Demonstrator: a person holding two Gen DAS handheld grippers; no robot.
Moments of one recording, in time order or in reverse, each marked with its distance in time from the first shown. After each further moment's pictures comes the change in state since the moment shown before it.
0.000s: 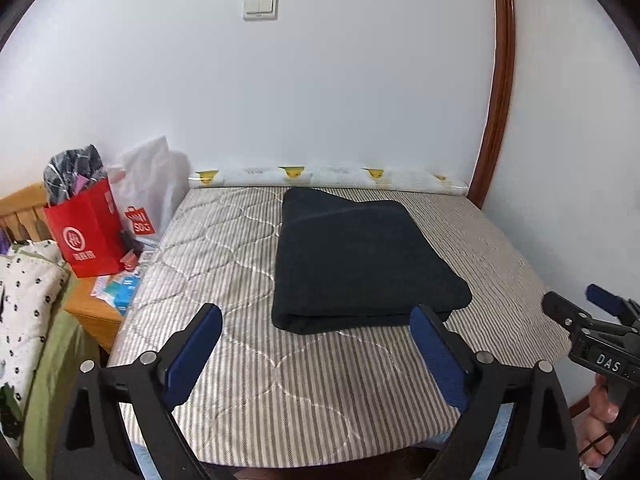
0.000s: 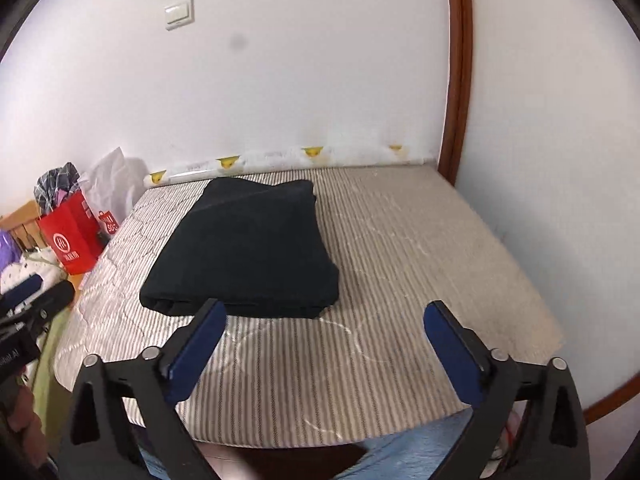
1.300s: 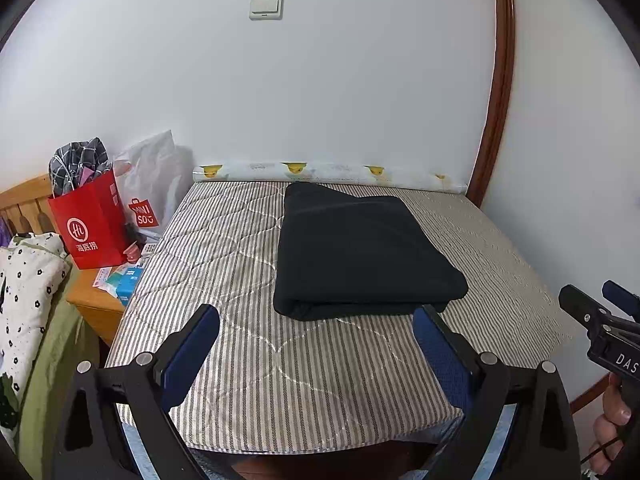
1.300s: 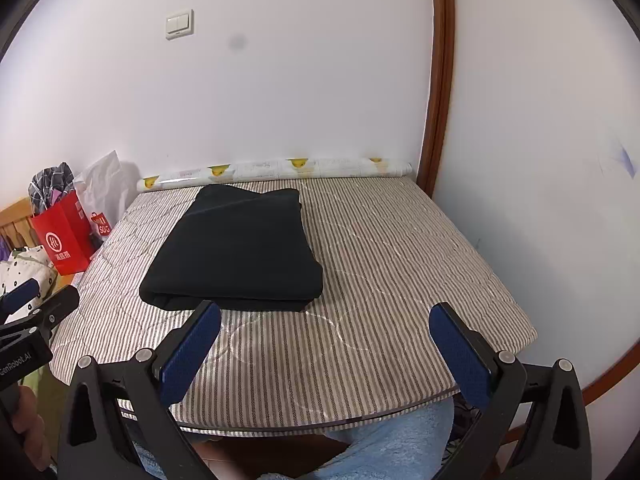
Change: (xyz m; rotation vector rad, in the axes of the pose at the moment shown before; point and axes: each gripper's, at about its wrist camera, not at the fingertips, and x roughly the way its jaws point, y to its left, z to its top) left arm -0.010 -0.001 -0.014 -0.020 0.001 -0.004; right arm -0.033 -0.003 -0.009 -0.004 -0.038 -0.051
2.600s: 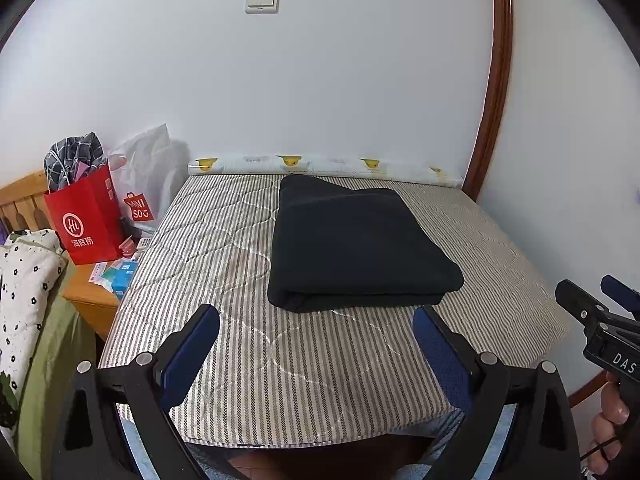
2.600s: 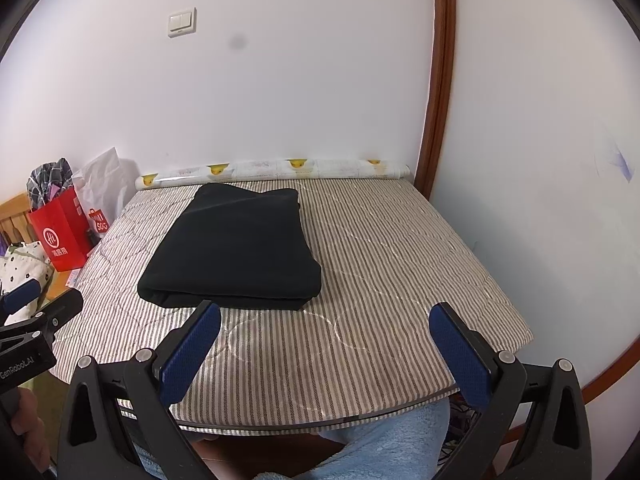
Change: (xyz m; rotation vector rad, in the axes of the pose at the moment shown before) left arm 0.001 0.000 -0.004 0.003 0.021 -0.017; right arm -0.004 0.004 -0.002 -0.013 -0.005 -0.017
